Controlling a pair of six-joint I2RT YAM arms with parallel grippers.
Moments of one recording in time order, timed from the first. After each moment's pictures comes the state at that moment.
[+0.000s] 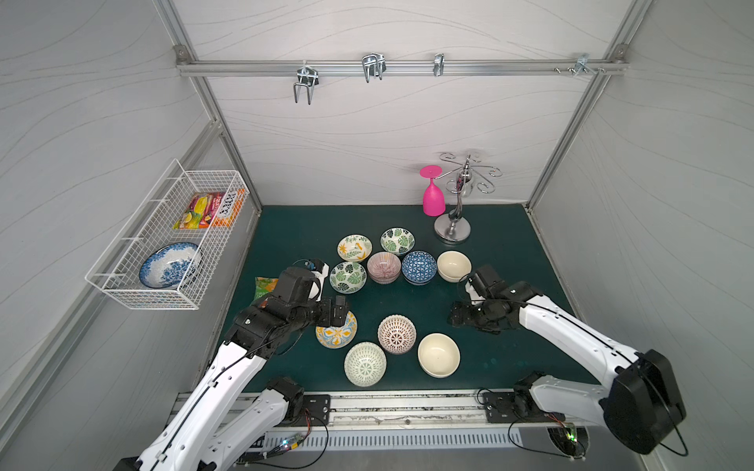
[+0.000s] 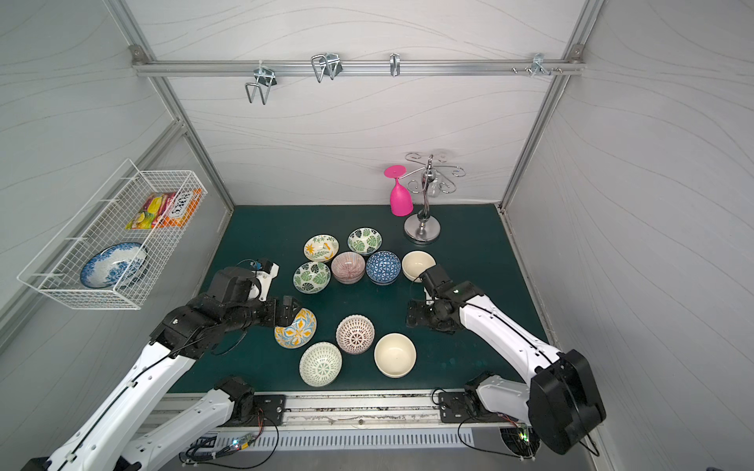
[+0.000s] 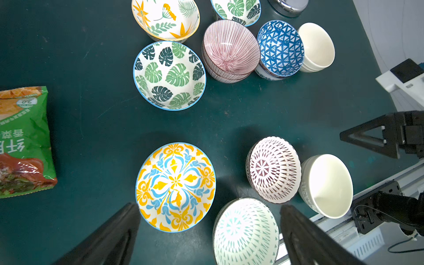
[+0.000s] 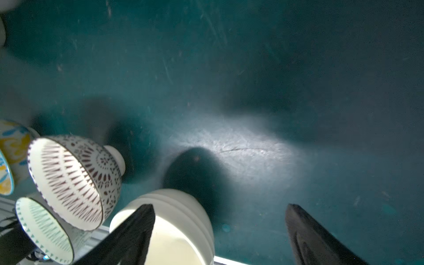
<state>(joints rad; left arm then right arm) -0.43 0.81 0.93 -1.00 0.10 -0.34 0.59 1.19 0.79 -0.87 -0.17 0.61</state>
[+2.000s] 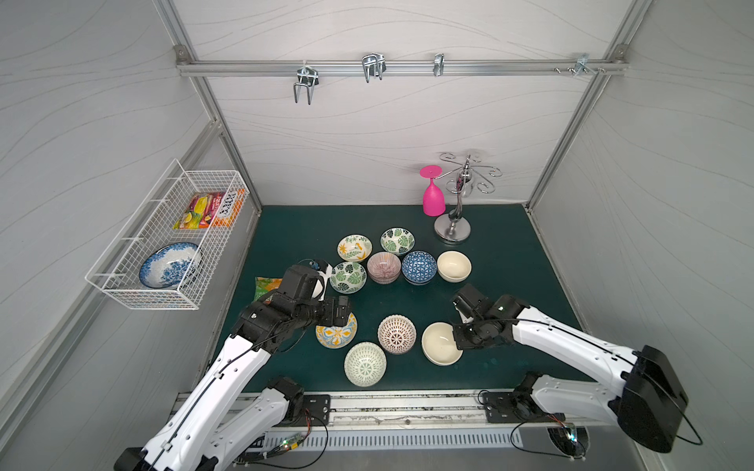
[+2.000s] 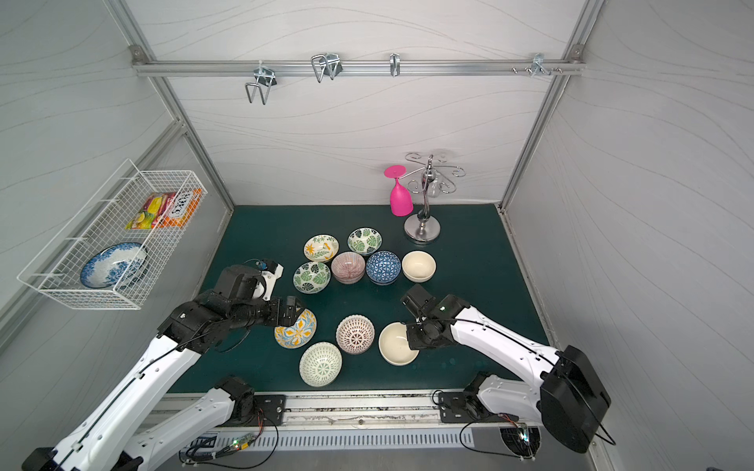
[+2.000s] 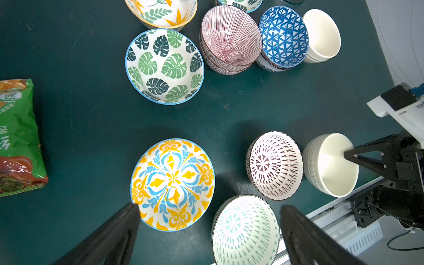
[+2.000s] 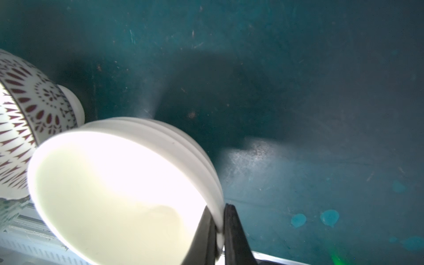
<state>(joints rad) -0.44 0.83 0.93 -1.00 0.11 -0.33 0.78 1.15 0.74 -0.93 -0.07 0.64</state>
